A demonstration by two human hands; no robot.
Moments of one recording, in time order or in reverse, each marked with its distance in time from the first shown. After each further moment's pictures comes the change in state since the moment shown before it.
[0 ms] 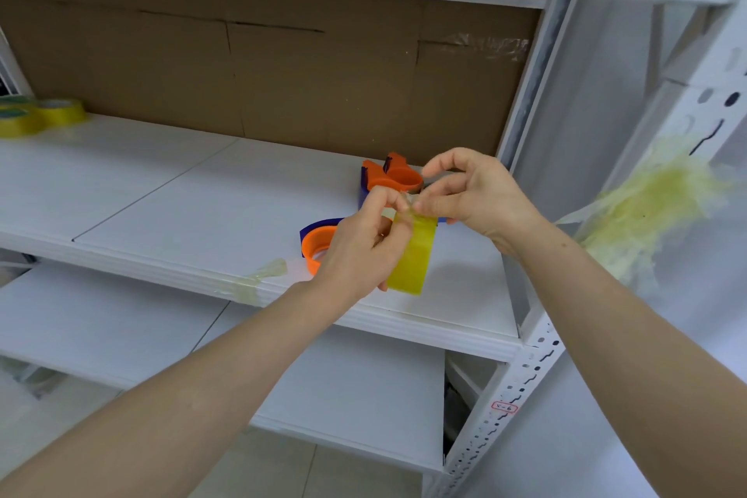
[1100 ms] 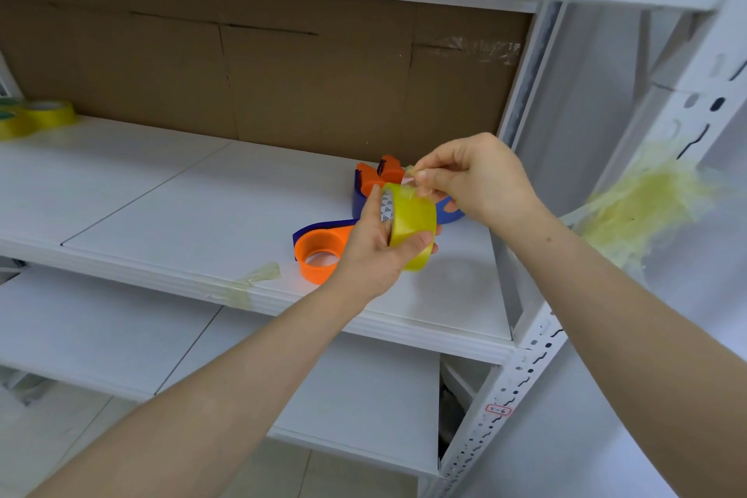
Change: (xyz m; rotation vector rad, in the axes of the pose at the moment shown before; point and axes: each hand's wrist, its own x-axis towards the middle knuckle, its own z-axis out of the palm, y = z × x) left_hand 0.012 -0.008 0.022 -0.491 -0.102 -0.118; right_hand 0.006 -0.021 -0.005 -0.469 0.152 -0.064
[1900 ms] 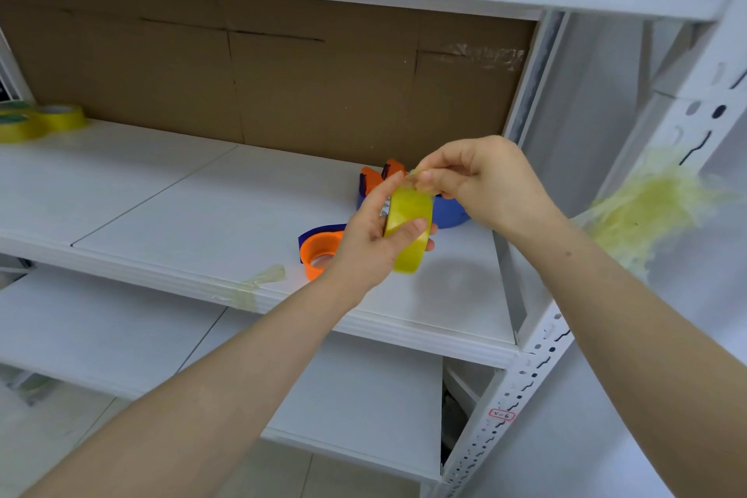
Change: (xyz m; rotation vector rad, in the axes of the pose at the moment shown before) left_hand -0.003 0.013 -0.008 -0.114 0.023 0.041; right_hand -0.011 -0.009 -0.008 -0.013 -0.013 -0.120
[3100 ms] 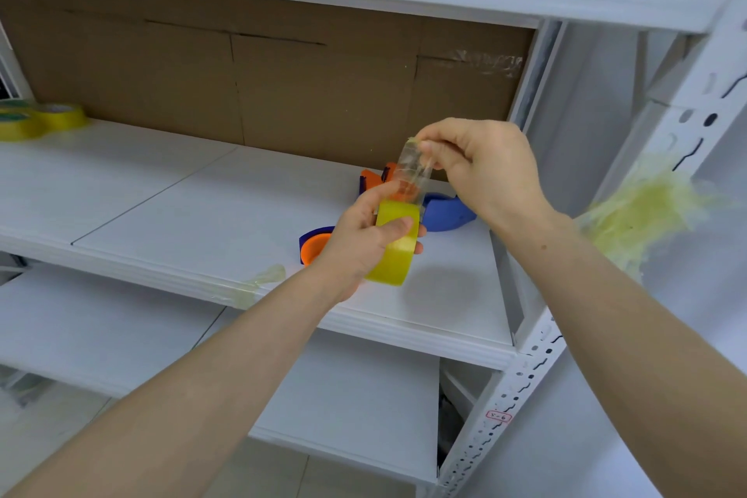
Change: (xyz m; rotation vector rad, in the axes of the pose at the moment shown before) left_hand -0.001 0.015 -0.008 -0.032 0.017 -0.129; right_hand 0.005 -0.012 -0.001 -0.159 0.233 -0.161
